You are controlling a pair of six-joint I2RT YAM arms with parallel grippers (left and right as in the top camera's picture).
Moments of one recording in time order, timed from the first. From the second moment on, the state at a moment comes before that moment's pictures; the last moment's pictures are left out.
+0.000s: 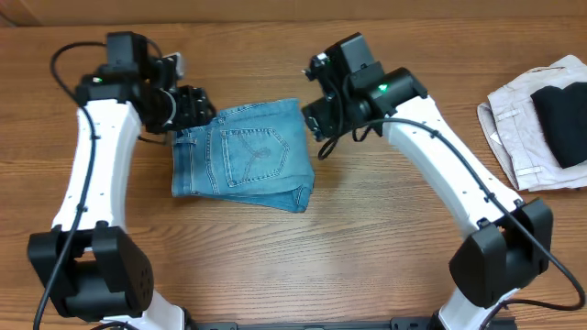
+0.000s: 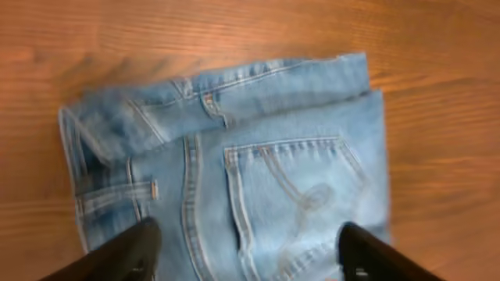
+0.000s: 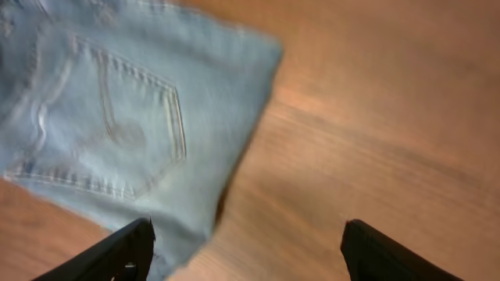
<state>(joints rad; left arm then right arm) 0.05 1.77 1.54 -0.93 0.33 -0.06 0.46 1.86 1.69 -0.96 -0.15 -0.04</state>
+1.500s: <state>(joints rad) 0.04 2.23 1.67 -1.38 0.34 0.07 0.41 1.93 1.19 -0.25 -0.40 0.27</state>
